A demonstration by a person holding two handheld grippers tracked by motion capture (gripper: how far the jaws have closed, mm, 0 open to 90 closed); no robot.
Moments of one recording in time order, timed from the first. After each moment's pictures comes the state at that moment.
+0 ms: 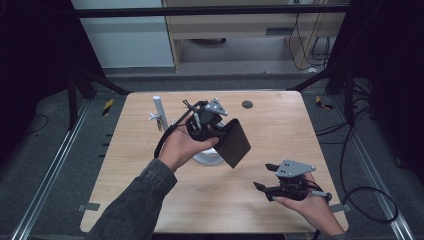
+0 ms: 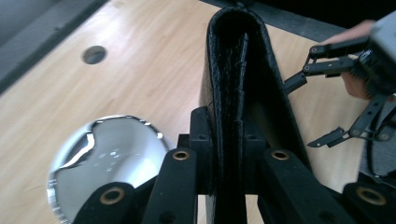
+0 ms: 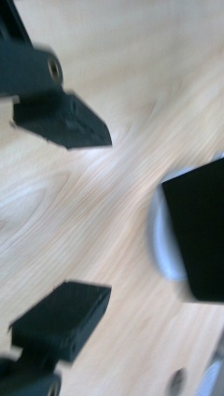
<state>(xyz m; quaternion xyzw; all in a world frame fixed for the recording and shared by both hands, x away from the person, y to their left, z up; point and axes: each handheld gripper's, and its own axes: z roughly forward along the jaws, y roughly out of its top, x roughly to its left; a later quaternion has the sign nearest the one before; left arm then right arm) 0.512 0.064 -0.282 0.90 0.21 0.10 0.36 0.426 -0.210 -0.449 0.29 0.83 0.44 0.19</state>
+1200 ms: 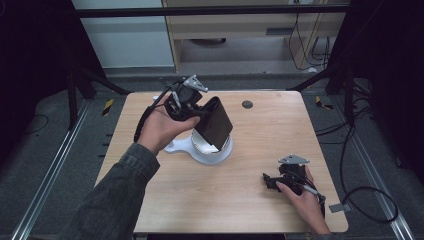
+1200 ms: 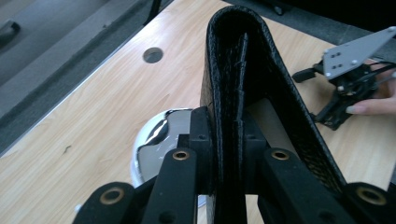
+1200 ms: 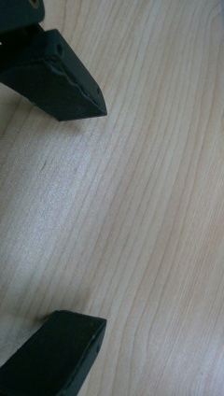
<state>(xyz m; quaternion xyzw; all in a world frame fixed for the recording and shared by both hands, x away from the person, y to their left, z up) 0.527 0.105 -0.239 0.89 0.26 0.15 0.35 0.473 -0.231 -0.513 0.51 0.77 0.33 0.22</state>
